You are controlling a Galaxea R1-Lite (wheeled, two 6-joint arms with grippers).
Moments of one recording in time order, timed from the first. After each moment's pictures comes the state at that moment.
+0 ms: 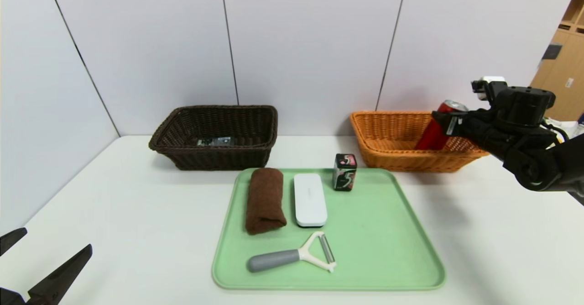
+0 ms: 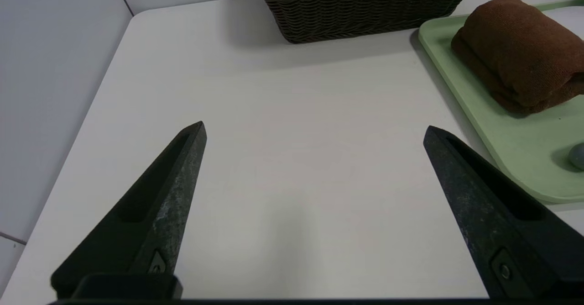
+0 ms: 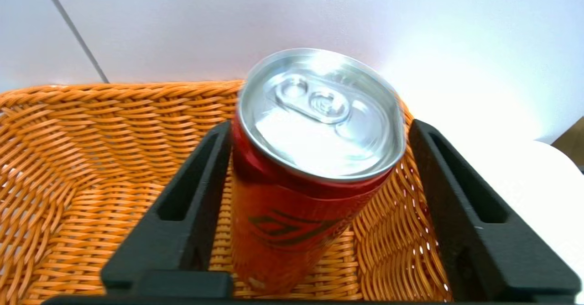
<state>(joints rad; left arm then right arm) 0.09 0.69 -0.15 -0.42 -0.18 0.10 -0.06 2.02 -1.04 -0.88 -0.04 -0.02</state>
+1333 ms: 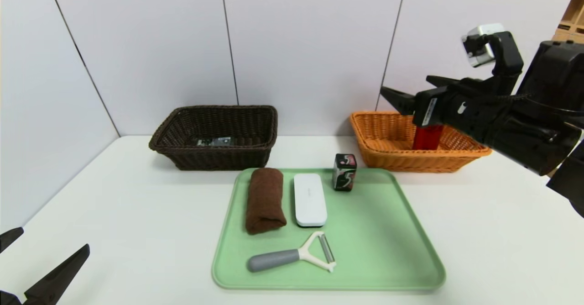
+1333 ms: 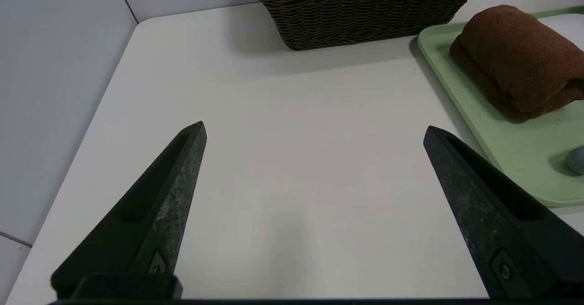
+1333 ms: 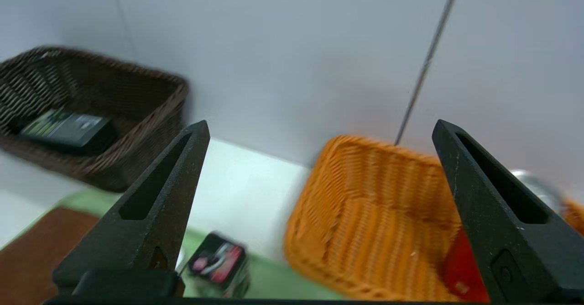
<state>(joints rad) 0.09 0.67 -0.15 -0.42 -0.18 0.10 0.38 1.60 -0.86 -0.78 -0.03 -0.08</state>
